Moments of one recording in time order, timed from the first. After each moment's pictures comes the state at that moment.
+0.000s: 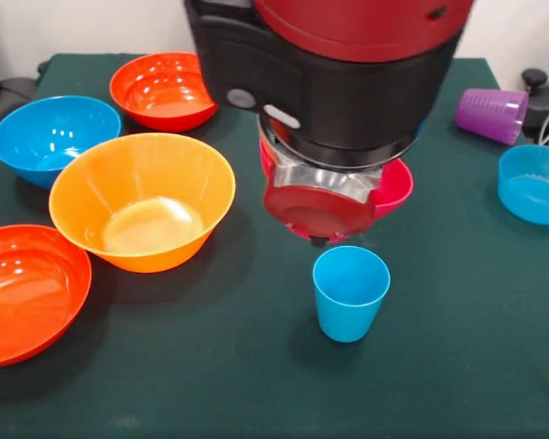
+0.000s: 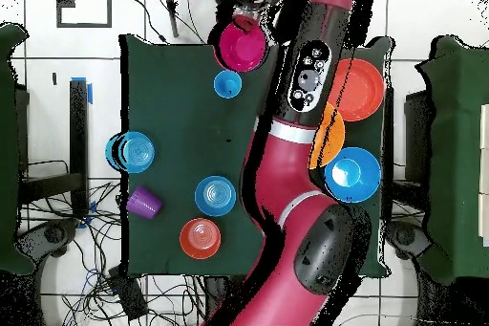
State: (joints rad) arm -0.58 -0.09 2.09 0.38 -2.08 2.14 0.17
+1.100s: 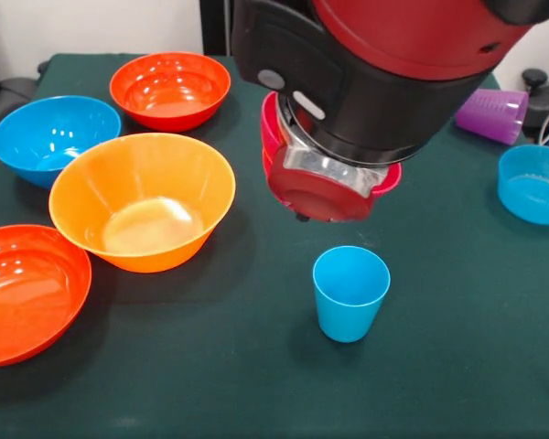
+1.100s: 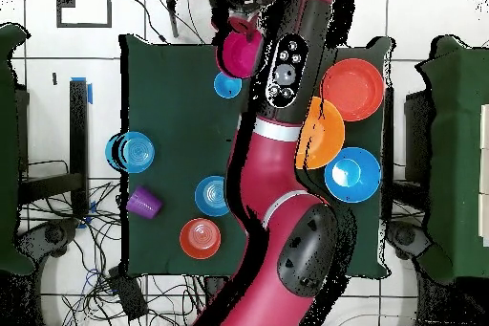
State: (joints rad) arm -0.54 -0.12 2.10 0.34 -2.27 2.22 0.17
